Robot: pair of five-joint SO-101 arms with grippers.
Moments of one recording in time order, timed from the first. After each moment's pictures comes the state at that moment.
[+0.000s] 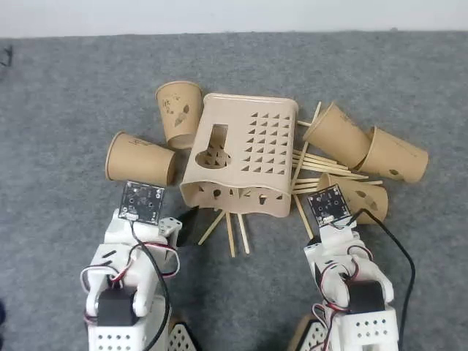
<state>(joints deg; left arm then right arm) -2.5 -103.3 88.2 62.5 -5.6 -8.7 -103.7 95.6 72.7 14.1</state>
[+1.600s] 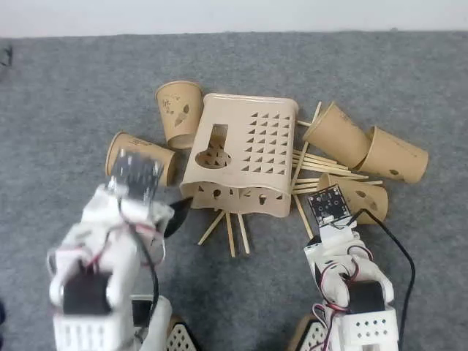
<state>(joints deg) -3.5 -71.3 50.6 74.8 -12.9 -8.6 -103.7 95.6 72.7 14.1</state>
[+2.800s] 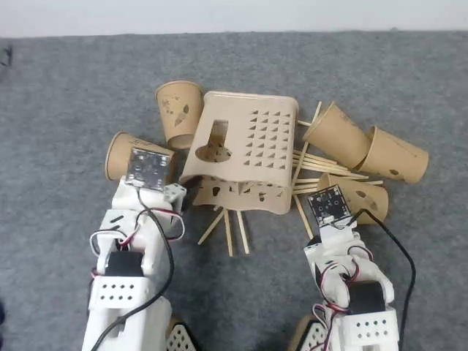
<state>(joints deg) -3.1 -65.8 85.4 22.1 -1.9 -8.6 -103.7 95.6 72.7 14.1</state>
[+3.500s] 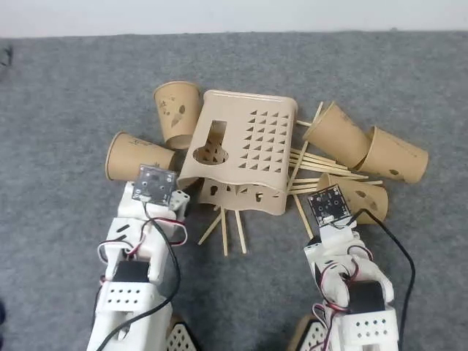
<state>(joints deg) -3.2 -65.9 95.8 7.0 -6.5 -8.6 -103.7 95.6 72.7 14.1</state>
